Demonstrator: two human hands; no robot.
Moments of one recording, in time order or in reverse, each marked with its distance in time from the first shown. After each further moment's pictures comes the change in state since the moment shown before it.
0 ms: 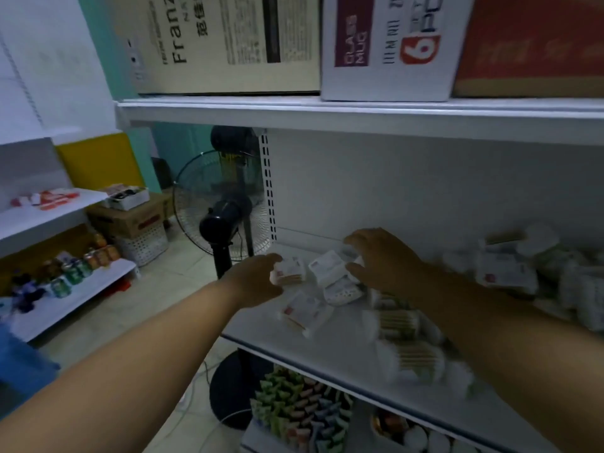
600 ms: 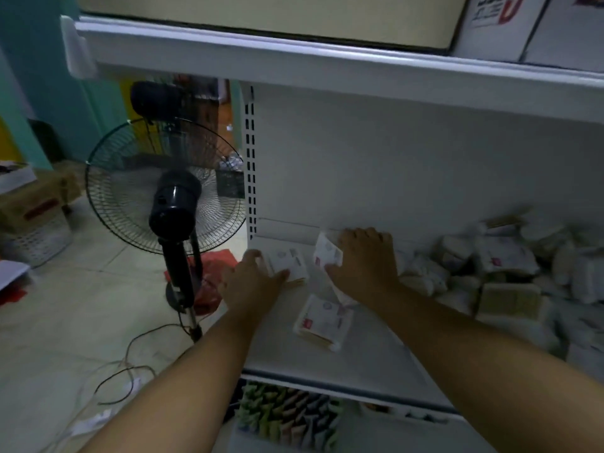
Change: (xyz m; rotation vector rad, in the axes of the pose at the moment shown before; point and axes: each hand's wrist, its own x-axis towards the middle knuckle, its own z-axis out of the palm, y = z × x) left_hand 0.067 -0.037 0.056 -0.548 0.221 -0.238; right_hand 0.048 -0.061 0.056 -0.279 0.184 0.452
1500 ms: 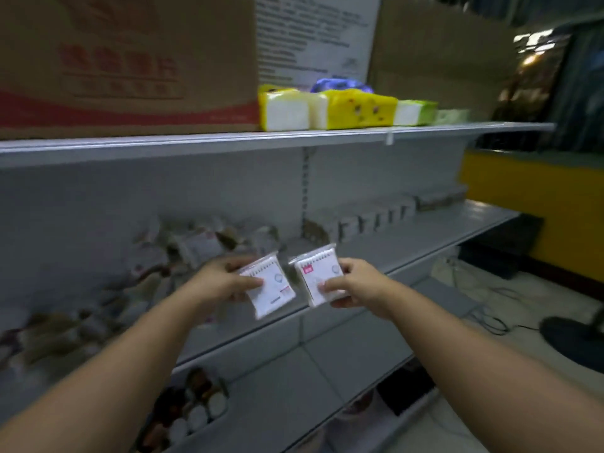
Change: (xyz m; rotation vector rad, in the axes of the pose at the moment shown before) left_hand -0.333 0.313 0.162 -0.518 -1.074 0.470; right_hand -0.373 0.382 -0.195 1.258 -0.005 0.877
